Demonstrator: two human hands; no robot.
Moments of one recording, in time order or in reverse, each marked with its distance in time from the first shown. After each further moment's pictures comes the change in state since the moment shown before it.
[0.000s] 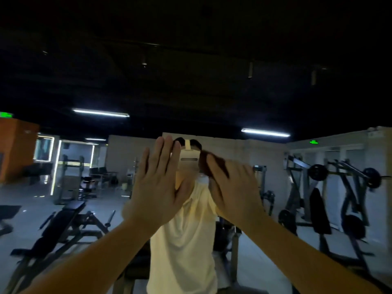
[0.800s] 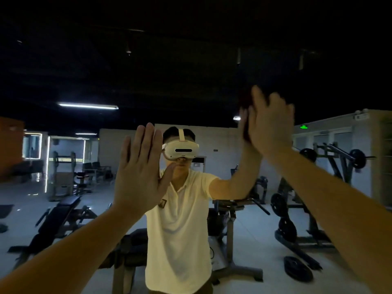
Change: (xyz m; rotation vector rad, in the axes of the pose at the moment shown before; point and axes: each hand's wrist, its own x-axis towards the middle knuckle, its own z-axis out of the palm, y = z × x) left_hand 0.002 -0.002 0.000 0.016 0.014 0.015; right_hand 0.067 0.116 -0.047 -0.293 -0.020 0.407
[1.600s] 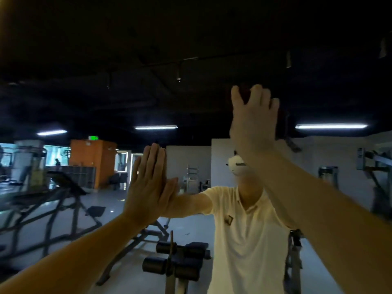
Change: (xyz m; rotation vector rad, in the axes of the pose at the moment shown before) left_hand 0.000 0.011 -0.011 0.138 -0.180 -0.066; right_hand 0.030 -0.025 0.014 0.187 0.016 -0.045
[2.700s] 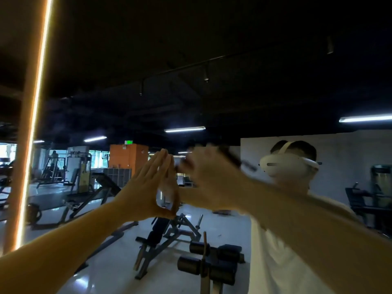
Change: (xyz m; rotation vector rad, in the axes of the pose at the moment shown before) left_hand -0.020 -0.103 -0.068 0.004 -0.493 0.047; right_hand -0.072 -0.140 0.024 0.298 -0.113 -0.806
